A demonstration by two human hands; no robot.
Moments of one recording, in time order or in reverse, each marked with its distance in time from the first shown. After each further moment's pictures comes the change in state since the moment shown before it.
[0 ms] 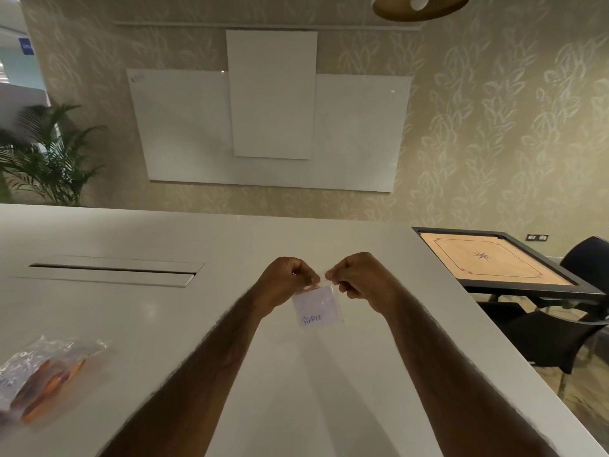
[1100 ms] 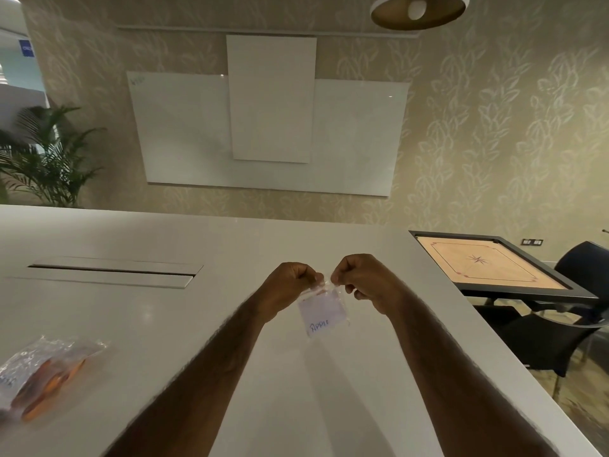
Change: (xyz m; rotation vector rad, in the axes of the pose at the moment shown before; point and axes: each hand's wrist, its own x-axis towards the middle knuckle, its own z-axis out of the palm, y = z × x) left_hand -0.014 0.010 0.008 -0.081 -0.063 0.010; right_hand -0.016 -0.004 -0.011 -0.035 -0.059 -0.029
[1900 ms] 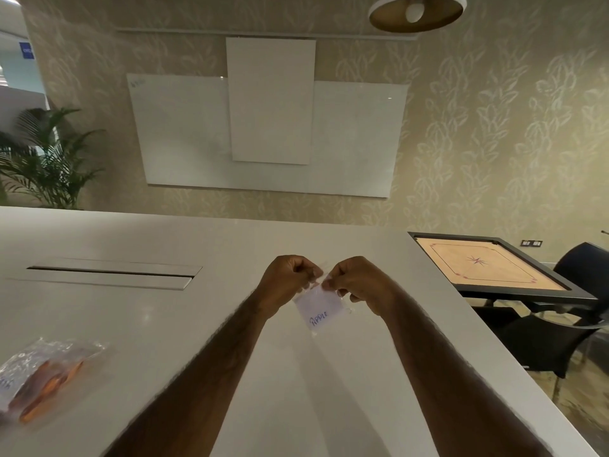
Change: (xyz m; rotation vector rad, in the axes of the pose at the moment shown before) left_hand 0.003 0.009 0.000 -0.020 0.116 0.053; right_hand 0.003 -0.003 0.006 -0.100 -0.023 0.025
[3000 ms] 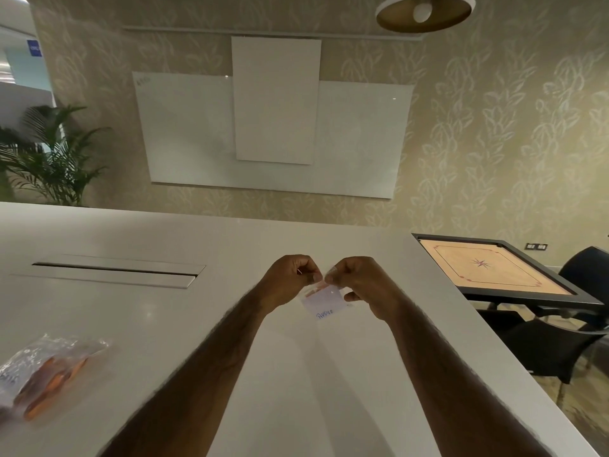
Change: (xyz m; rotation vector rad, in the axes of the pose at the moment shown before) left_hand 0.004 0.001 -0.010 0.201 -0.054 0.057; right_hand 0.006 0.009 0.005 0.181 0.036 -0.108
